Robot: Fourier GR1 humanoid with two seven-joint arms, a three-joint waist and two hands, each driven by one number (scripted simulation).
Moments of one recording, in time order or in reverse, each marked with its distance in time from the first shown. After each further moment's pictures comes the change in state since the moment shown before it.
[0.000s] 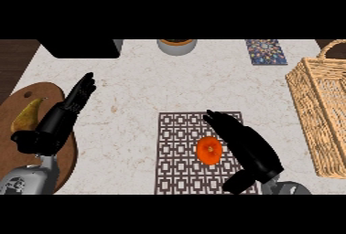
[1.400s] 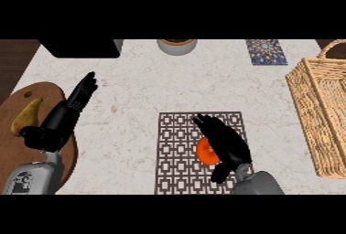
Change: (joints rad) left arm -0.025 -0.070 0.075 0.059 -0.077 -0.065 -0.035; right arm -0.063 0.128 0.001 0.336 0.232 -0.095 -0.038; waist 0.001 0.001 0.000
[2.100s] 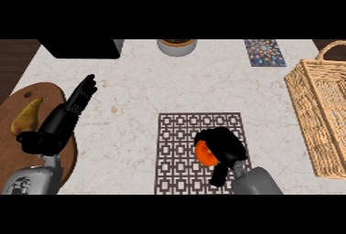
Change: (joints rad) left arm 0.027 -0.017 0.009 -0.038 -0.014 -0.018 0.009; right arm -0.041 -0.004 0.005 0.131 0.055 -0.004 -0.099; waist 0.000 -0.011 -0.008
